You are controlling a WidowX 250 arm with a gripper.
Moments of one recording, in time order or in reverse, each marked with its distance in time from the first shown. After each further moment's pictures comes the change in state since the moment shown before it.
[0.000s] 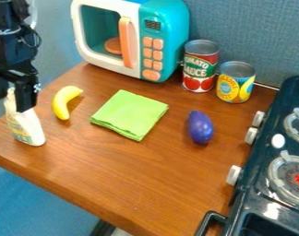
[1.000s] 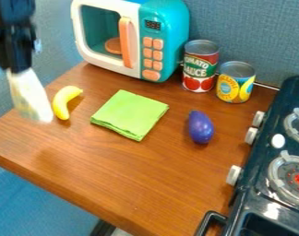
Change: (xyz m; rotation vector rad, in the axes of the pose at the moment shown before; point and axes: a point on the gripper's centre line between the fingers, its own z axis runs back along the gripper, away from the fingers) arm 0.000 -0.014 0.066 -0.068 -0.090 0.002
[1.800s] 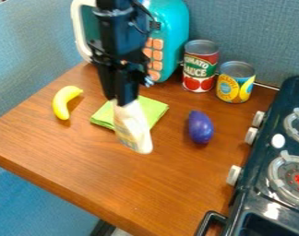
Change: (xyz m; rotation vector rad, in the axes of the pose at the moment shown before) arm 0.024 -0.151 -0.022 -0.093 -0.018 -0.270
